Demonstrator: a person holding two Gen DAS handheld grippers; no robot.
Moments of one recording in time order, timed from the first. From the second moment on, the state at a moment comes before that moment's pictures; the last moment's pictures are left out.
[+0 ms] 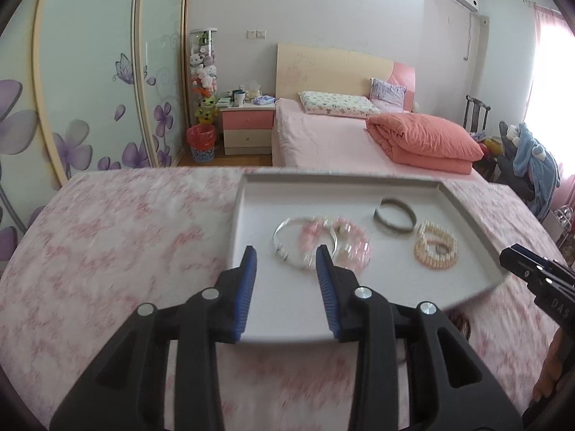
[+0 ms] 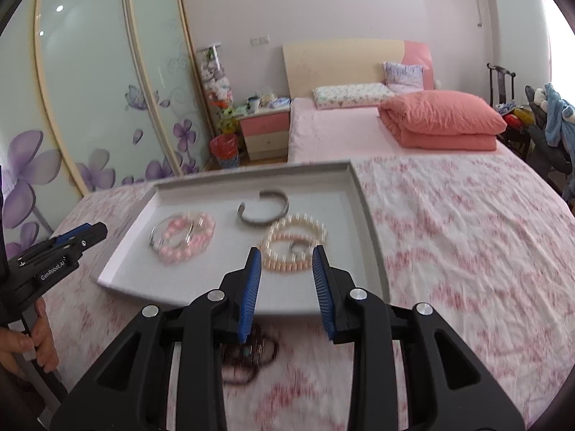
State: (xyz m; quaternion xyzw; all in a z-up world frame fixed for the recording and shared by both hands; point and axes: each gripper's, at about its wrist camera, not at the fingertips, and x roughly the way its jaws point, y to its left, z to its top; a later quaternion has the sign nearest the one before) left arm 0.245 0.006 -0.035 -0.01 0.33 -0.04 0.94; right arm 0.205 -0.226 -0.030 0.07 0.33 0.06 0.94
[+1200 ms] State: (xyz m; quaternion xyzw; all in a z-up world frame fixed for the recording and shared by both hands) left arm 0.192 0.024 -0.070 0.01 0.36 0.00 0.93; right arm 0.200 -0.176 -0.079 -0.03 0.43 0.10 0.90
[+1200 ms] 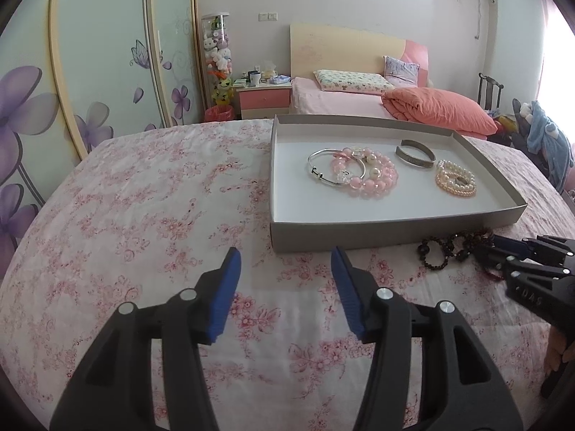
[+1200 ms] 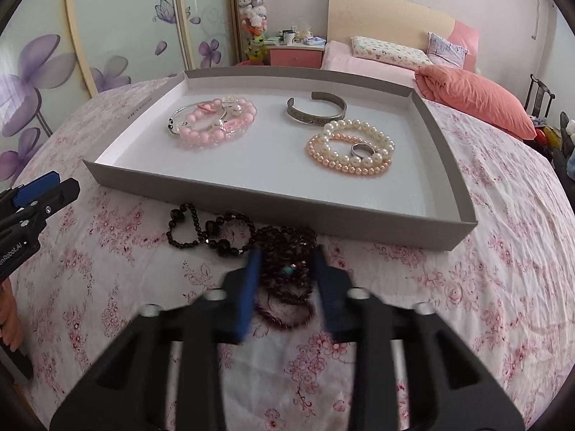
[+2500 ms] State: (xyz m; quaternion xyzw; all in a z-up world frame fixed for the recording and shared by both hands) left arm 0.238 -0.109 -0.095 0.03 0.44 -0.06 0.90; right arm 0.180 -0.232 -0.080 0.01 0.43 0.01 0.90
